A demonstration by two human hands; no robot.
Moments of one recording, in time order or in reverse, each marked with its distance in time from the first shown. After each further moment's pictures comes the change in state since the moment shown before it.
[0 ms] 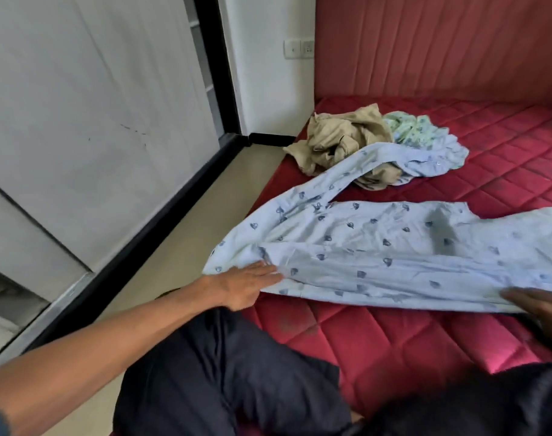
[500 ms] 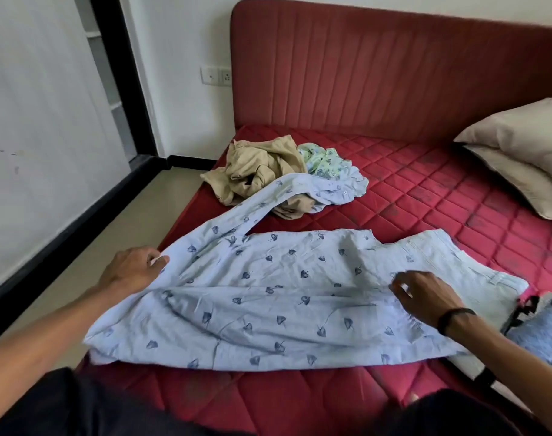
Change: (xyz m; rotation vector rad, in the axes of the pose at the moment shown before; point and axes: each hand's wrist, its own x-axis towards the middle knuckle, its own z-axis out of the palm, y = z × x) left_hand 0.083 -0.076 -0.067 -0.498 0.654 -0.486; right_hand 0.078 -0.069 -0.081 -0.055 0.054 0.336
